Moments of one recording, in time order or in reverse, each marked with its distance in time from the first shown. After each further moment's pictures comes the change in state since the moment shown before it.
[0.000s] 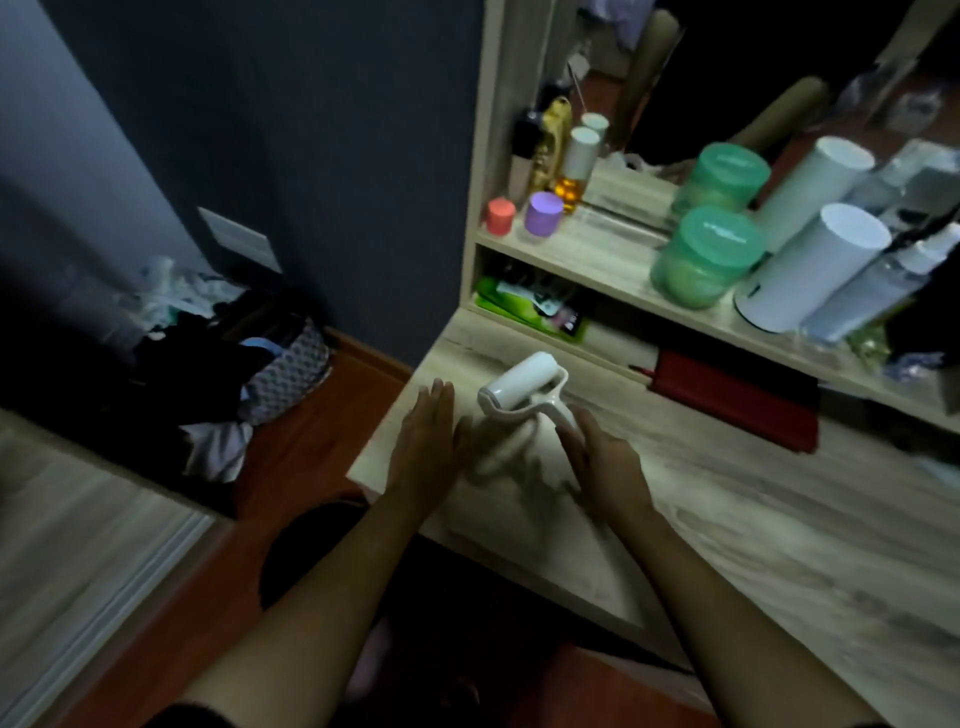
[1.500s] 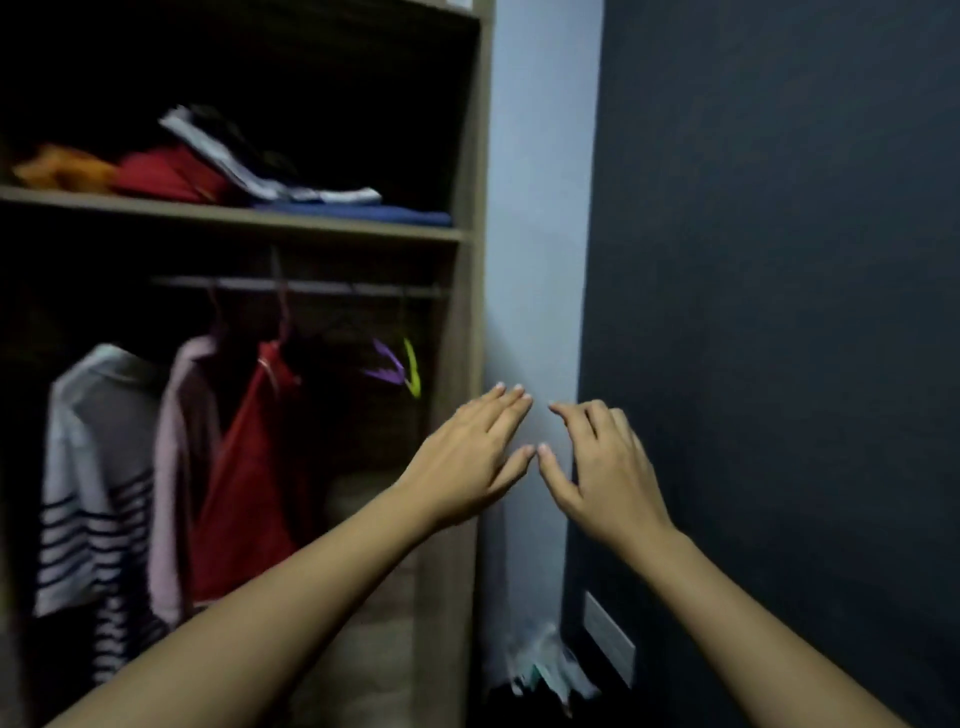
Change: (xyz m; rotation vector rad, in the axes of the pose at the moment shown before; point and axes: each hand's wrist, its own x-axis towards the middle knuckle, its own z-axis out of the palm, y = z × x) left_hand -0.177 -0.055 -0.550 0.789 0.930 0.121; right_hand 0.012 -0.588 -0.132 0.210 0.625 -1.278
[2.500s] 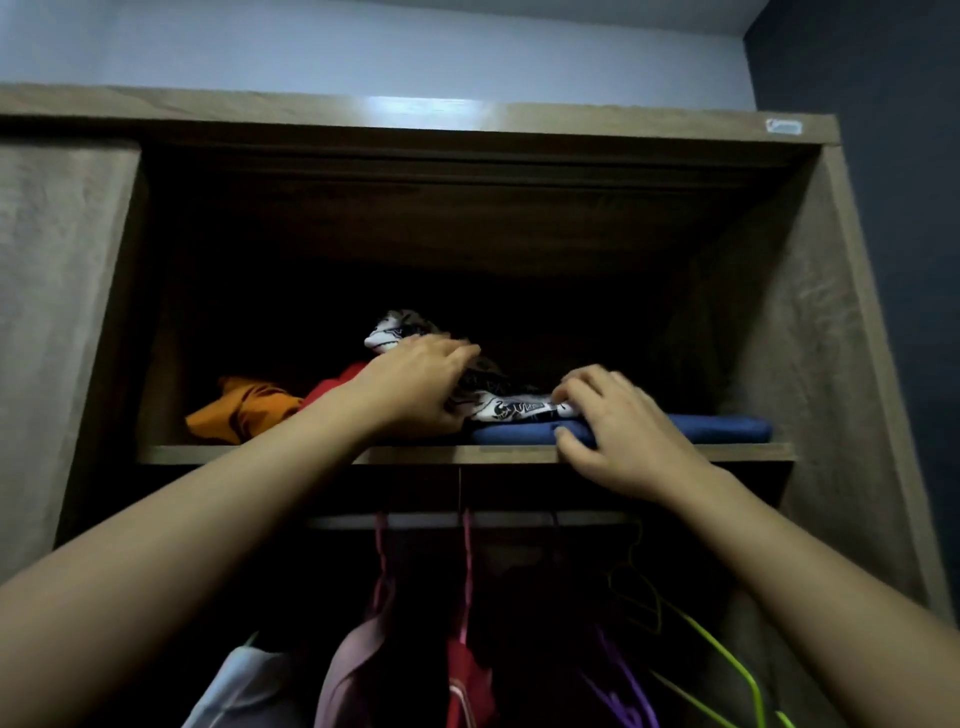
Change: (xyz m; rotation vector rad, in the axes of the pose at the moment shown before) left_hand 0.151 -0.417 -0.198 0.728 -0.097 -0.136; right_hand 0.409 -0.147 0.179 0.094 0.066 -0.296
